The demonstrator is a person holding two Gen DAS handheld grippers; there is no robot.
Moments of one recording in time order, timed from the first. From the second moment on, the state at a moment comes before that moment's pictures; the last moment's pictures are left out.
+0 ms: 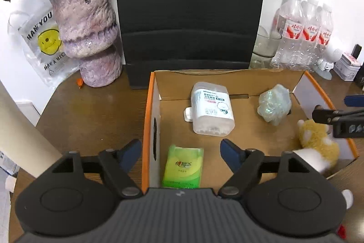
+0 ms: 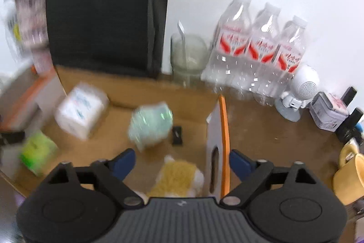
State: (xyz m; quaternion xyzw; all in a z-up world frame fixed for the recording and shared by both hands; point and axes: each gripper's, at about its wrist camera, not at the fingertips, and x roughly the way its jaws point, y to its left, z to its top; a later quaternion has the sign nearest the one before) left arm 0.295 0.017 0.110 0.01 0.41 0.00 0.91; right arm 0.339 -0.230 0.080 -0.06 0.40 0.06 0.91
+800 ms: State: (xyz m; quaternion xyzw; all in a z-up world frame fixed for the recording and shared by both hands) left arm 0.148 -0.007 0.129 -0.03 0.19 0.00 0.98; right arm 0.191 -0.223 0.098 0.05 0.22 0.10 0.97
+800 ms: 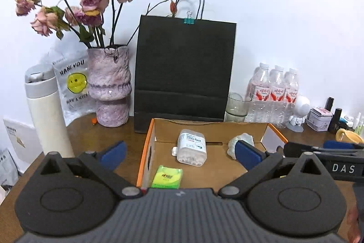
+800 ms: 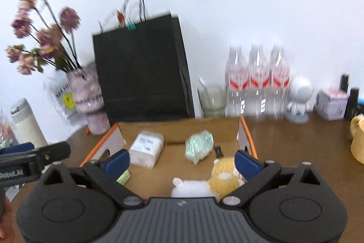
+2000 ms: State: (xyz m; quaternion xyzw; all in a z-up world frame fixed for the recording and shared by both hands) left arm -0.103 -0.012 0.055 -0.01 0.20 -0.01 0.98; right arm -0.067 -0.255 0.040 0.02 0.22 0.14 0.97
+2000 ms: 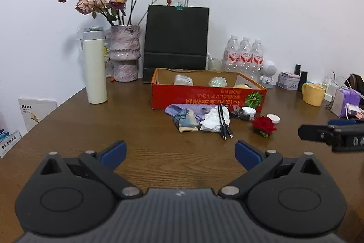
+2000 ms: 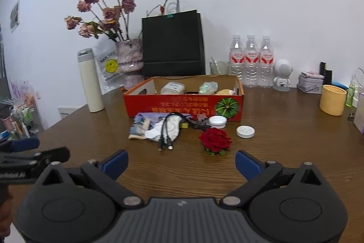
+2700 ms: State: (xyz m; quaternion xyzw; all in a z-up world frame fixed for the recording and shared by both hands) left arm 0.131 -0.076 0.036 0.02 0.31 -0.13 0.94; right arm 0.087 -0.260 0.007 0.01 0.31 0.11 0.94
